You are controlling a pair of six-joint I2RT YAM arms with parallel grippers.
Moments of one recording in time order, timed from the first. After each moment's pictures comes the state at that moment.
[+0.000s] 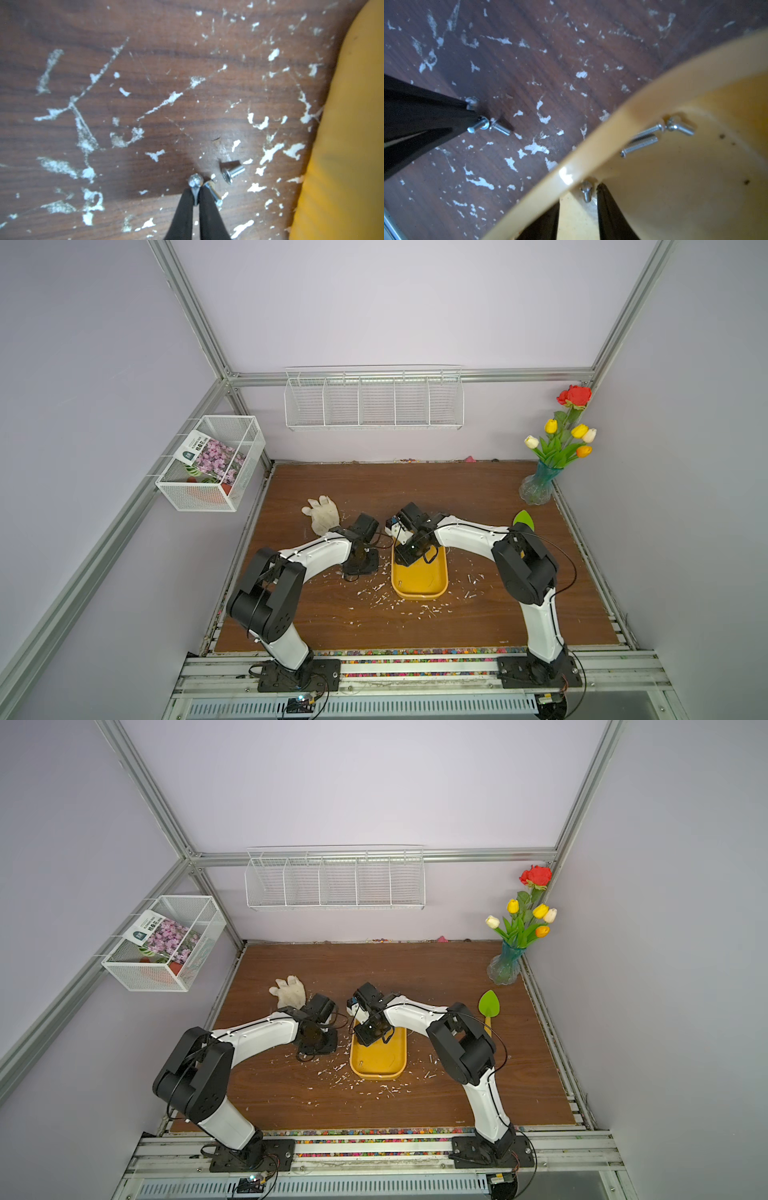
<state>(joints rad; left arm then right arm) -0.56 1.66 0.94 -0.61 0.05 -0.49 0.76 2.09 1.48 -0.62 -0.25 0.06</state>
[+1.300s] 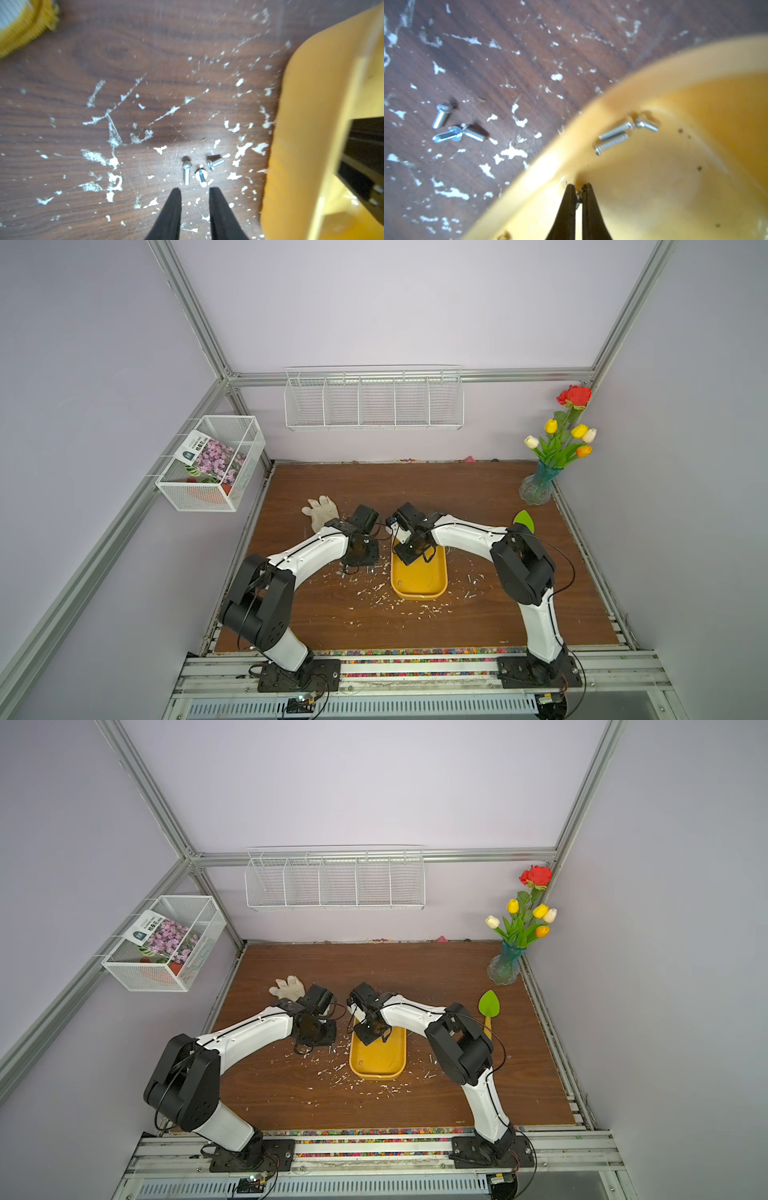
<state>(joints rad) -0.56 1.59 1.05 -0.71 0.03 -0.50 0.76 2.08 1.51 -0.68 -0.14 0.08</state>
